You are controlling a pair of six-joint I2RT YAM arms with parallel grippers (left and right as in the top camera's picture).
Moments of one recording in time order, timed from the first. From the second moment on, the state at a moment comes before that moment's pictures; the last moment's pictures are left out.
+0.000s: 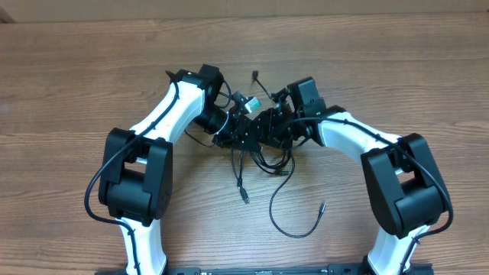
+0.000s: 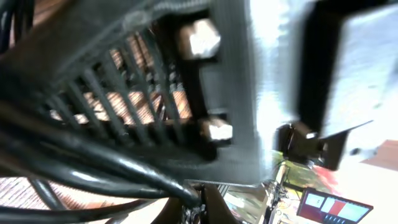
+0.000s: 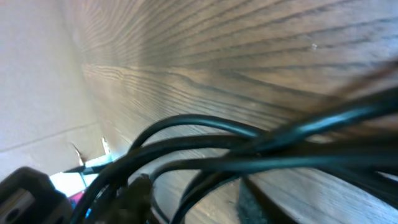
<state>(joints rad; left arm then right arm) -0.31 2.07 1.52 -1.17 0.95 0.19 0.39 1.96 1.12 -0.18 -0.77 0.77</state>
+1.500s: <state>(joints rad) -0.31 2.07 1.52 -1.11 0.51 0.08 0.25 1.96 1.05 -0.37 -1.04 0.42</state>
